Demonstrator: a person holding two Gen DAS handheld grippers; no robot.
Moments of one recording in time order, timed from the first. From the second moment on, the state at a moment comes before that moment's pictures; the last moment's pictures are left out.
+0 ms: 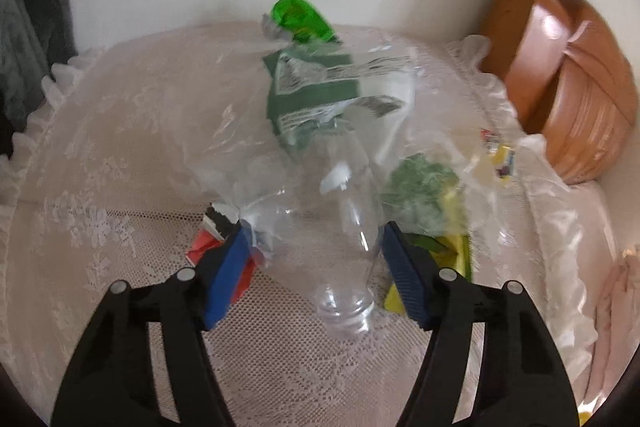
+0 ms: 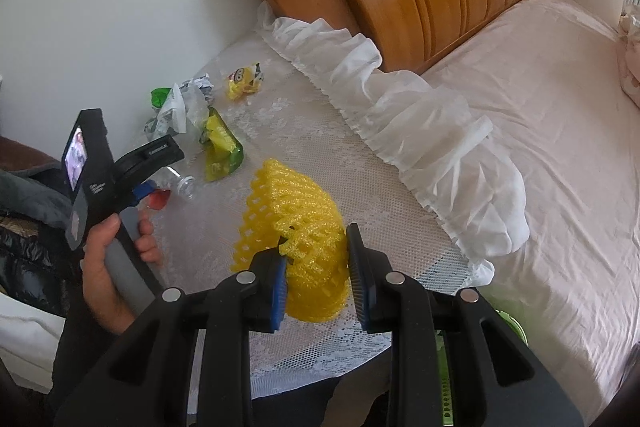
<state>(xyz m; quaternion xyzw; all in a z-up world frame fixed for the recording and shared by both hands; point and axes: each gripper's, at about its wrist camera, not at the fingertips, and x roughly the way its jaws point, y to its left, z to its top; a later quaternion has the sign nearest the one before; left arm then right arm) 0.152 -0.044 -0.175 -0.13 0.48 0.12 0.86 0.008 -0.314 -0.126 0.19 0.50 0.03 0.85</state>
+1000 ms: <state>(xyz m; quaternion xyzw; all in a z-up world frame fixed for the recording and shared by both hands) -0.005 0.018 -0.087 -0.02 0.43 -0.10 0.90 -0.010 -0.222 -0.117 0.18 0.48 0.10 0.85</state>
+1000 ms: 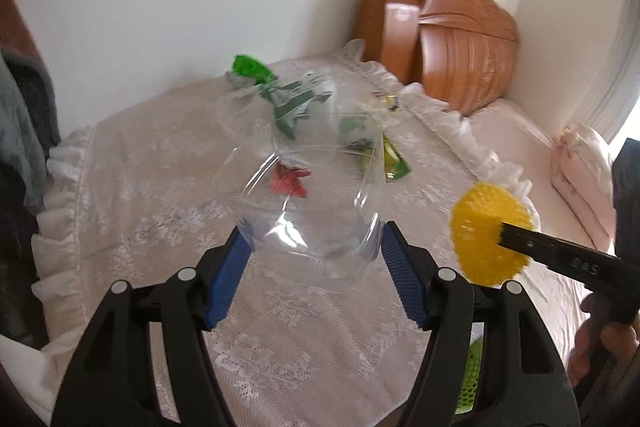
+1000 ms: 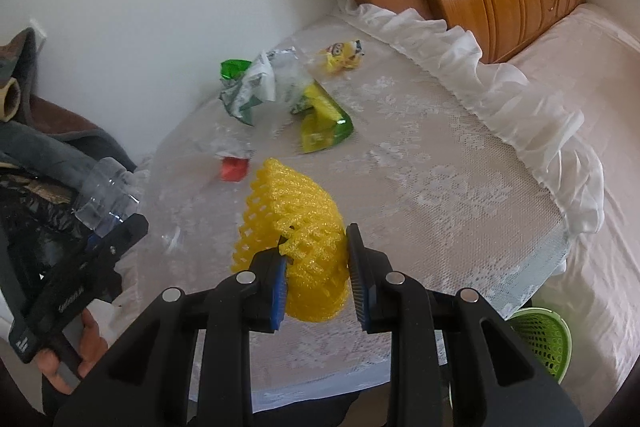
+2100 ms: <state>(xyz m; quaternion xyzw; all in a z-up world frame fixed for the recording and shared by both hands) -0.152 -0.259 -0.109 0.16 0.43 -0.40 0.79 -0.233 -0.425 -0.282 0.21 0.58 -0.18 0.76</state>
